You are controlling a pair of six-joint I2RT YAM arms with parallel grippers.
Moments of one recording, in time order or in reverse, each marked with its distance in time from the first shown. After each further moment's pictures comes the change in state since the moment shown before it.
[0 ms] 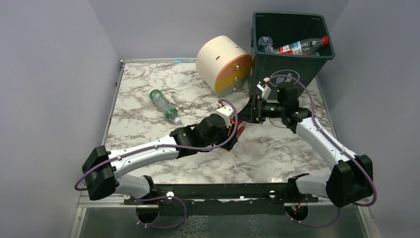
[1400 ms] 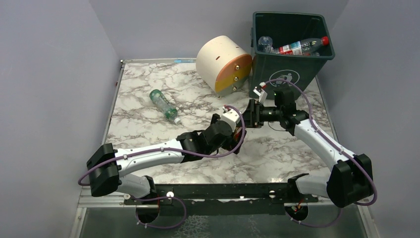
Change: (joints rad) left arm -0.097 0.050 0.008 0.061 -0.204 0.062; right arm 0.026 -0.002 -0.048 -0.014 -0.030 -0.016
